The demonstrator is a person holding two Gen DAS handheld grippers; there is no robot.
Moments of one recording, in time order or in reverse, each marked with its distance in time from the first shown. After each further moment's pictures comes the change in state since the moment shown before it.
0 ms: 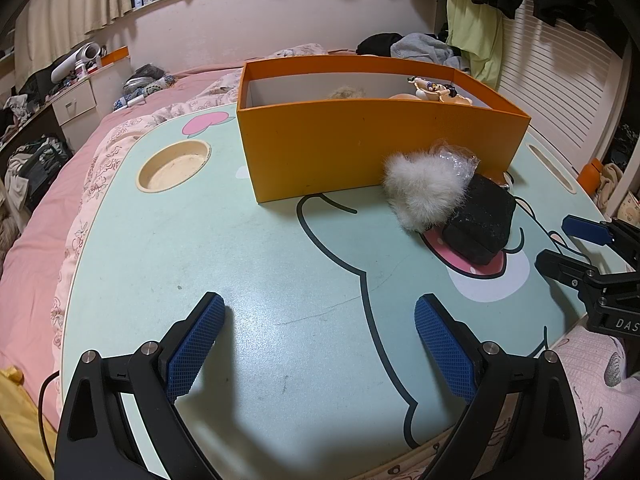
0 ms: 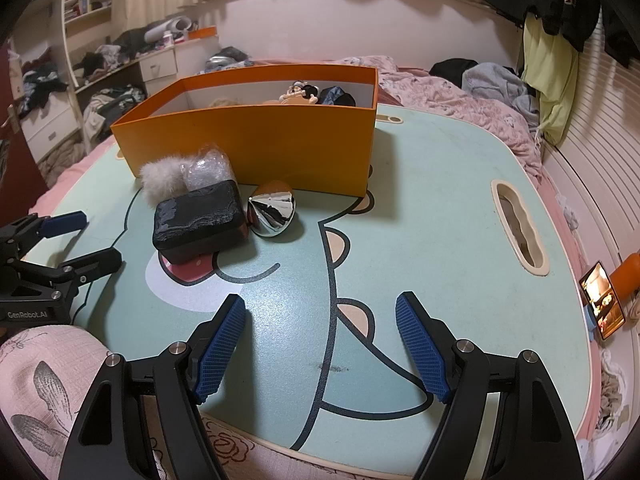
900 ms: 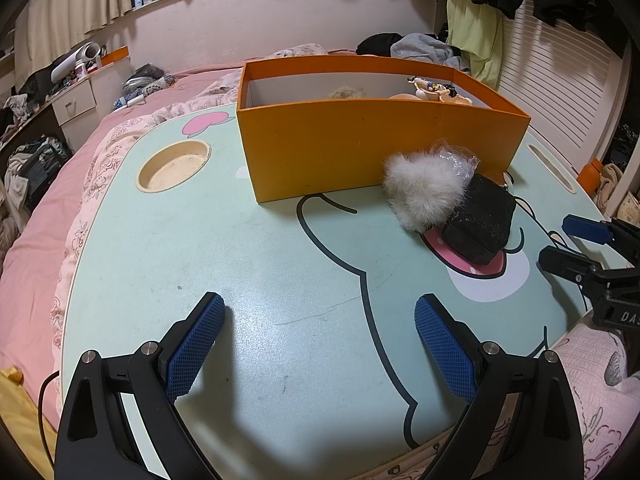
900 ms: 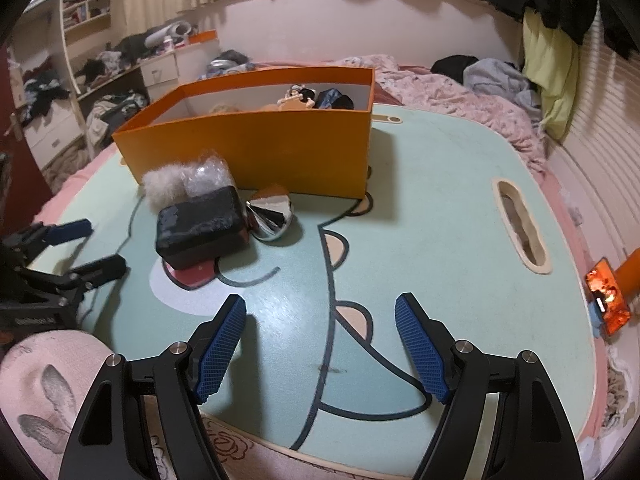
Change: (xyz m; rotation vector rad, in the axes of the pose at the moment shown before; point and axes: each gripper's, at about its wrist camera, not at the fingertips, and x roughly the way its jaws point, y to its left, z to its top) left arm 0.000 0.000 0.000 -0.001 -0.001 -0.001; right arm -0.003 -0.002 0.006 0.023 0.002 0.047
